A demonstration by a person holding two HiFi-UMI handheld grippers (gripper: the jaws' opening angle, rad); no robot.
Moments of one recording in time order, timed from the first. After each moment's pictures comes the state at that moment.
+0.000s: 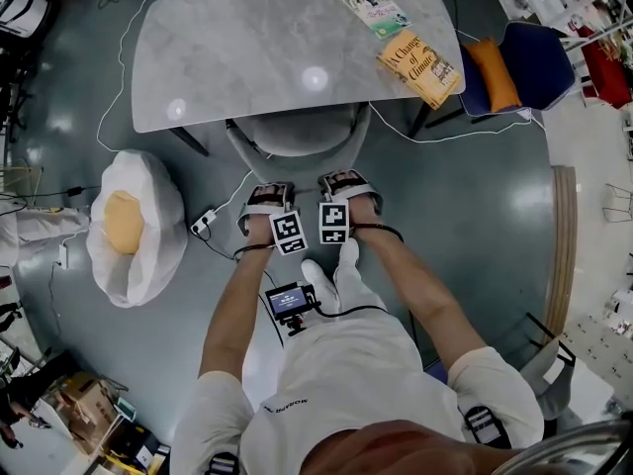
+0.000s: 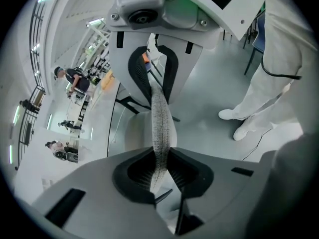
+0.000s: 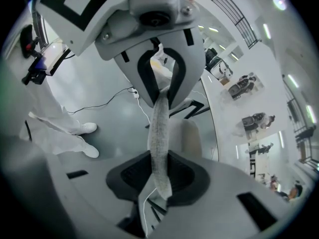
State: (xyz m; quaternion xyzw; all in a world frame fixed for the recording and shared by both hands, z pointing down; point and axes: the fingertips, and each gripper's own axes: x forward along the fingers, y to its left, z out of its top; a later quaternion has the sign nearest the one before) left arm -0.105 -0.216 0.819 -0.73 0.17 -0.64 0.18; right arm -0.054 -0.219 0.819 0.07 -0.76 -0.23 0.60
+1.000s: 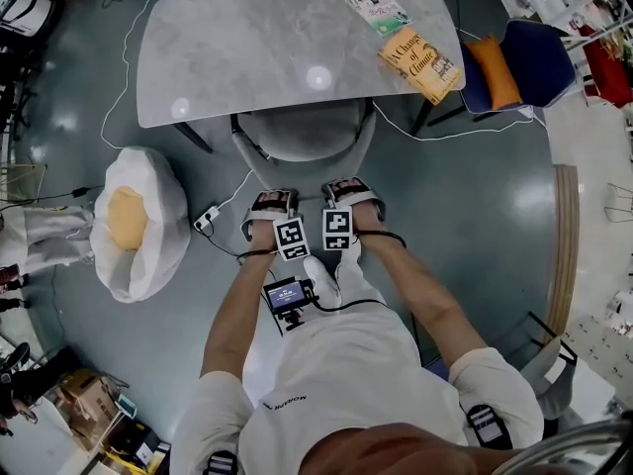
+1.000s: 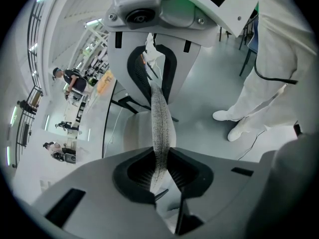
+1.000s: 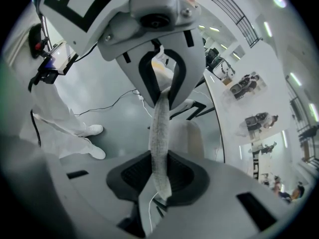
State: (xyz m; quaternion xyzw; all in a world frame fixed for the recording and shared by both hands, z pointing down) left arm -0.101 -0.179 0.815 -0.73 0.16 -0.64 0.17; right arm -0.050 -0.181 0.815 0.05 -0.76 -0.22 0.61
